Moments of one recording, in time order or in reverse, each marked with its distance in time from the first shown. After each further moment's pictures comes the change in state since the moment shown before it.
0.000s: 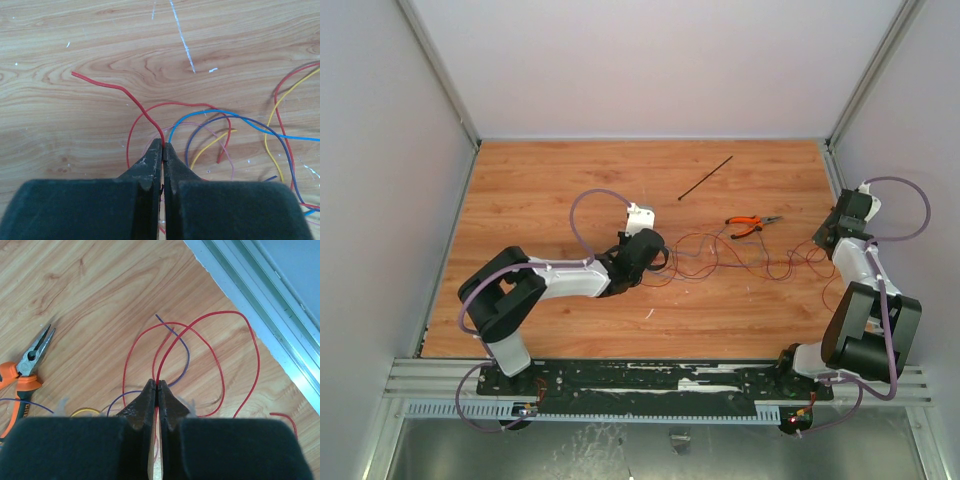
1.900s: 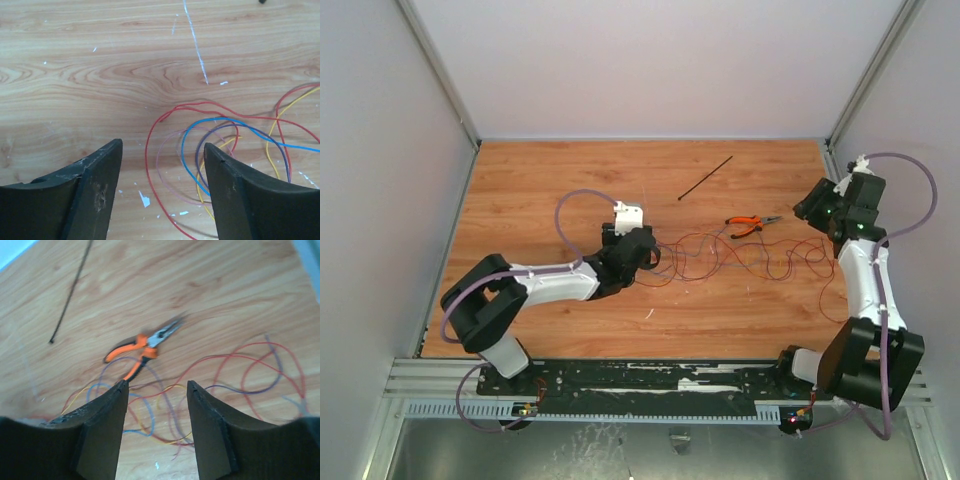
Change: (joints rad) left arm 0.007 -0.078 -0.035 -0.011 -0.051 -0.035; right arm 0.022 -0.127 0.122 -0.089 -0.377 0.006
